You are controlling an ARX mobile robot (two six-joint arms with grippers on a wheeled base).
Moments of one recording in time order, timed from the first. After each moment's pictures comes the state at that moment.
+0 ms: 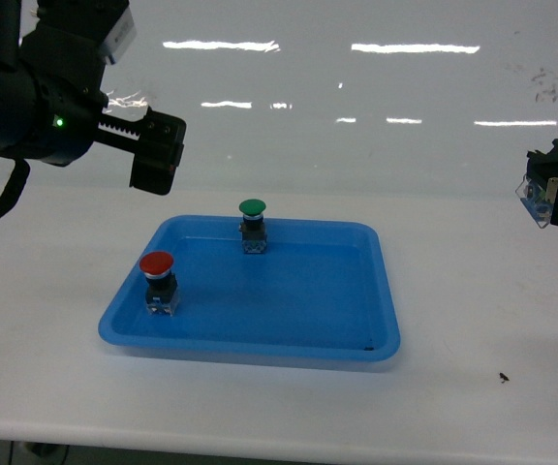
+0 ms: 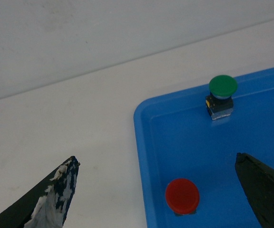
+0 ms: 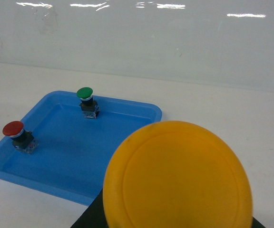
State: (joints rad) left arm -0.18 1.82 1.04 0.28 -0.17 0.19; right arm 0.25 1.37 0.51 0.62 -0.02 0.10
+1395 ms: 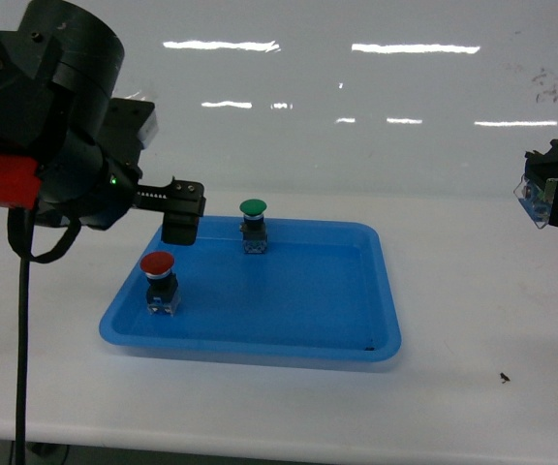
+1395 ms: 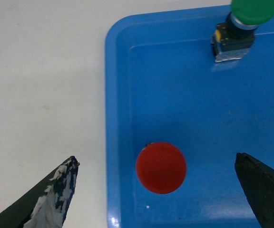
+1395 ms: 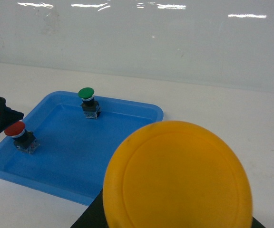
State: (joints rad) left arm -0.19 2.06 1.26 -0.02 -0.16 -0.03; right arm 0.25 1.37 0.51 0.62 -0.02 0.10
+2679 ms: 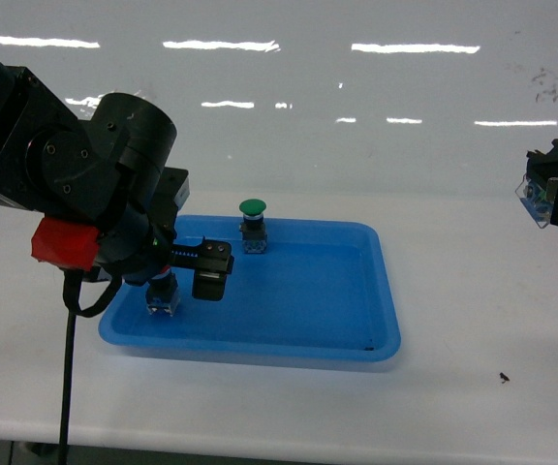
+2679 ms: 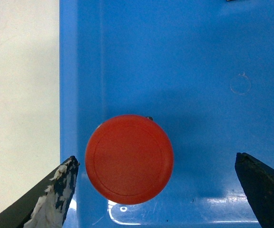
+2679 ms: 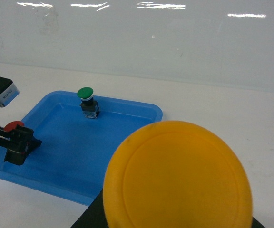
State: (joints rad) left arm -0.23 2.22 1.30 -0.03 -0.17 -0.08; right arm 0.25 1.37 0.51 0.62 -0.02 0.10
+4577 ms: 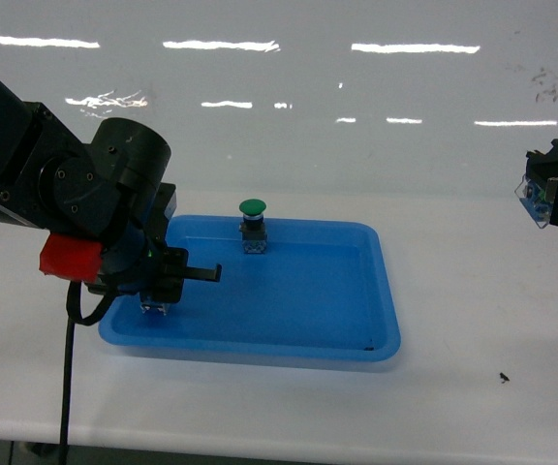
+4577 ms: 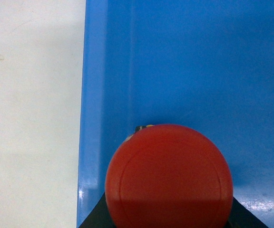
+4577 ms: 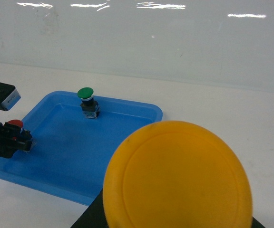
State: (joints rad) left arm -0.20 2.30 1.34 -0.01 -0.22 -0.10; right arm 0.25 1.37 0.51 0.62 -0.02 0.10
